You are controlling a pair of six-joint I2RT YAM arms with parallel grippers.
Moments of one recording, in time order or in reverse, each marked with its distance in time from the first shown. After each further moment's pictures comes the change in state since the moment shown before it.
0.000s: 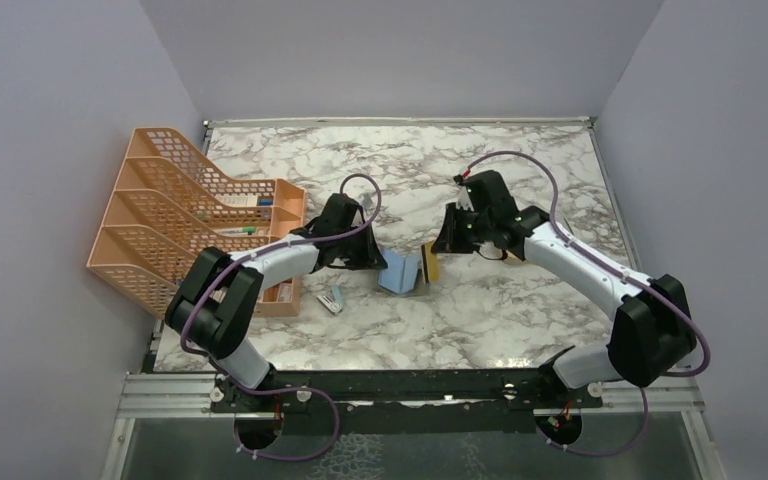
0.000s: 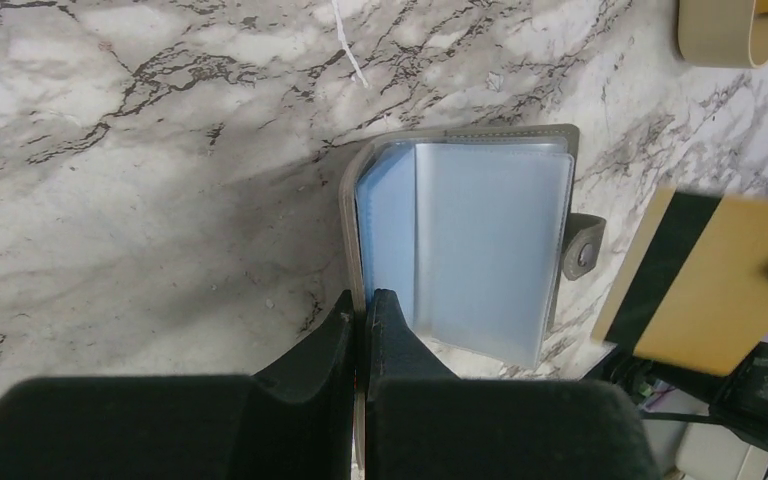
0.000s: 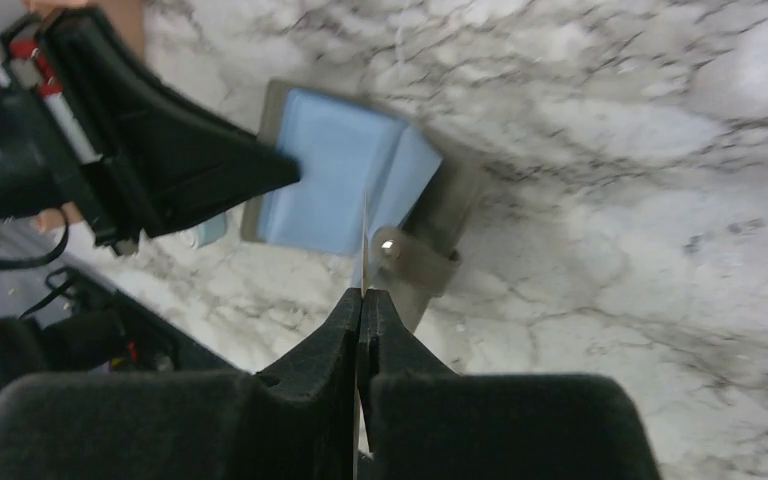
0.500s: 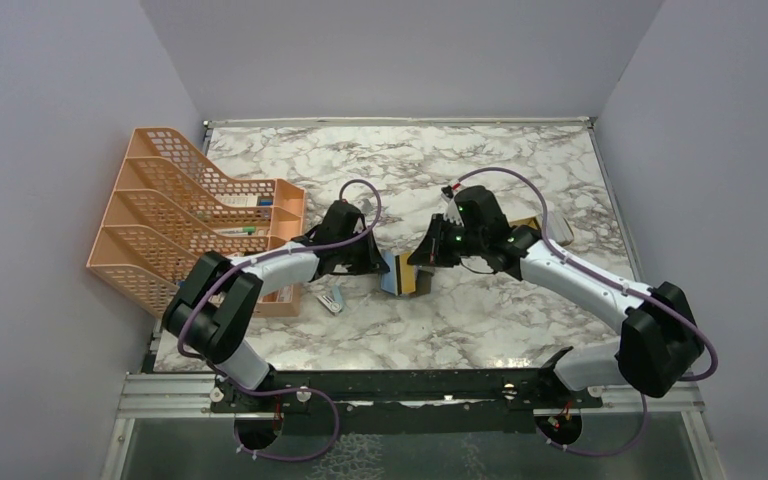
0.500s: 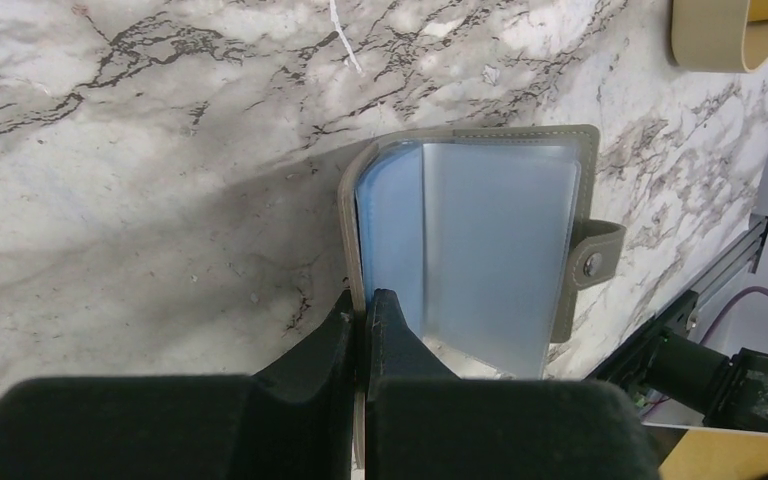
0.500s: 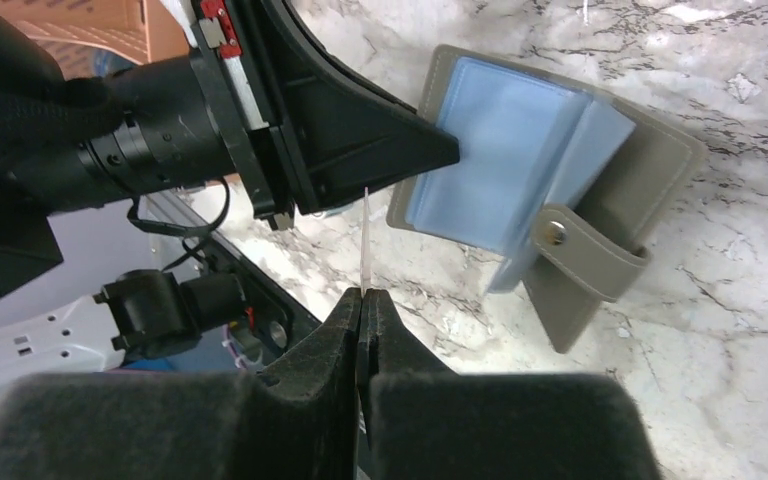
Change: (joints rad) left arm -0.035 -0.018 -0.070 0.090 -0.039 -0.060; right arm 0.130 -0.071 -0.144 0.217 -0.137 0.235
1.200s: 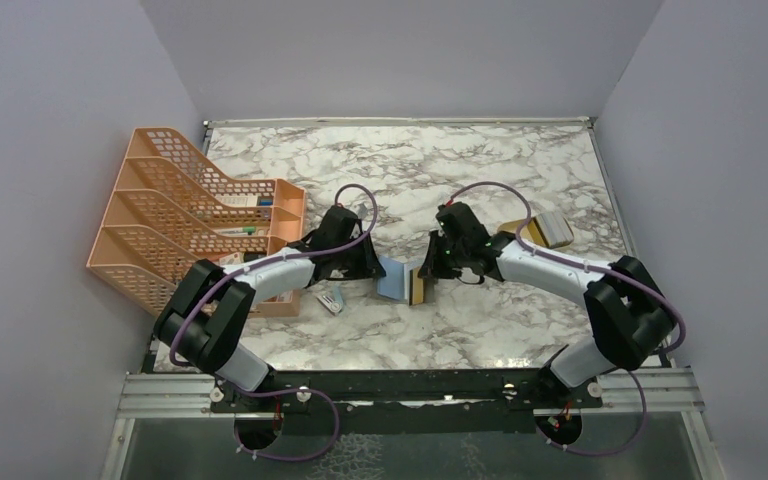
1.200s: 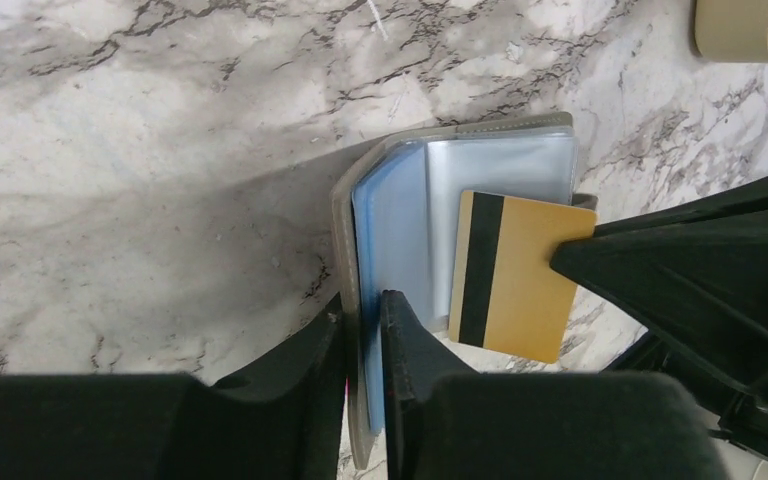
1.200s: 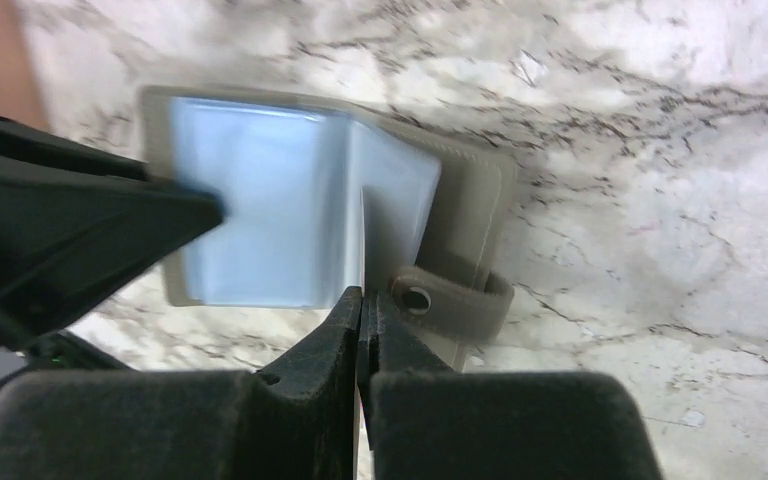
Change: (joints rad) left arm -0.010 -0.064 -0.047 -0.017 -0.033 -0.011; right arm 0.032 0.147 -0.033 0.008 0.237 -0.026
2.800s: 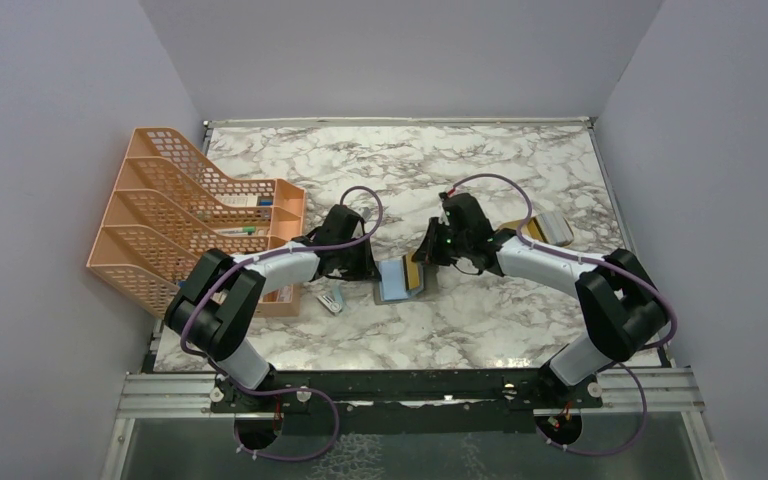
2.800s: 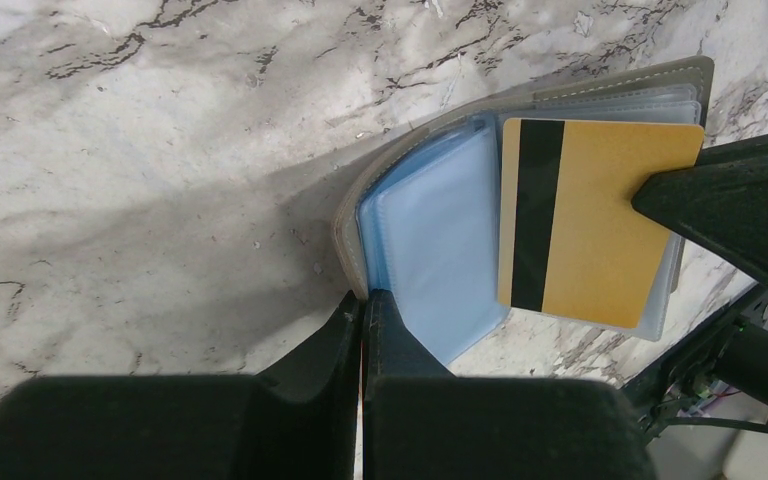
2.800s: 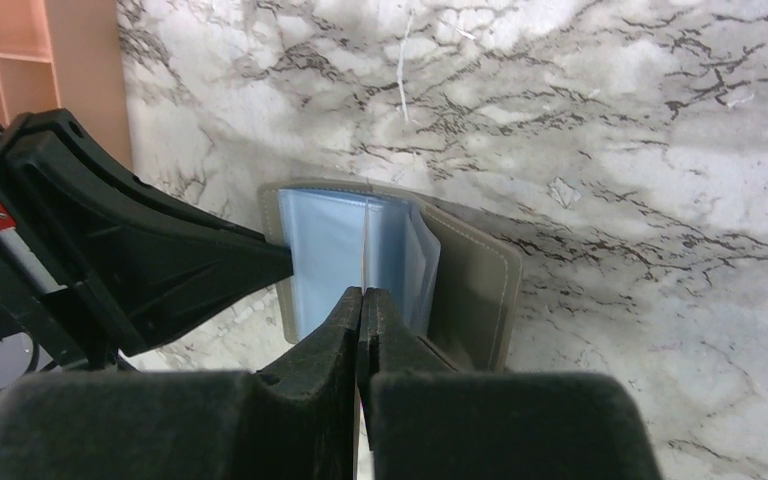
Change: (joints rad) left arm 0.013 0.074 0.040 -0.066 0.008 0.092; right arm -0.063 0.063 -0.024 0.187 -0.080 -0.032
